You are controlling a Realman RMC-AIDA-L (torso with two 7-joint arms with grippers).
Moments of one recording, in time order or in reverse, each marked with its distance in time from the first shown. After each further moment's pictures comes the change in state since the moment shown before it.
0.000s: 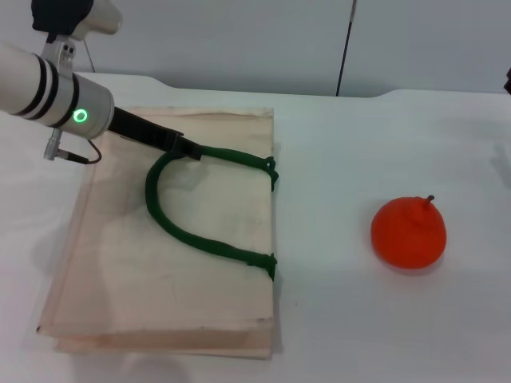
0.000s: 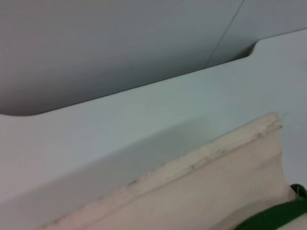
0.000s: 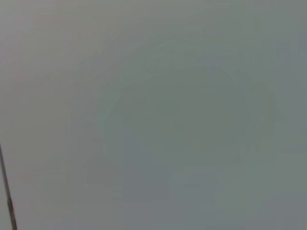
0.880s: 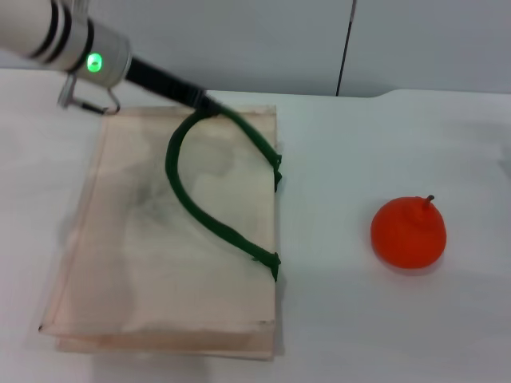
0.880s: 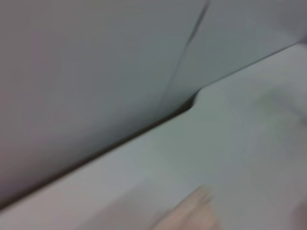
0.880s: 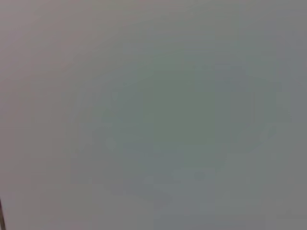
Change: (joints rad) left arm -0.112 0.045 0.000 -0.019 -0.014 0.119 0.016; right arm -0.012 -0.001 0.007 -0.011 0.000 0.000 0.000
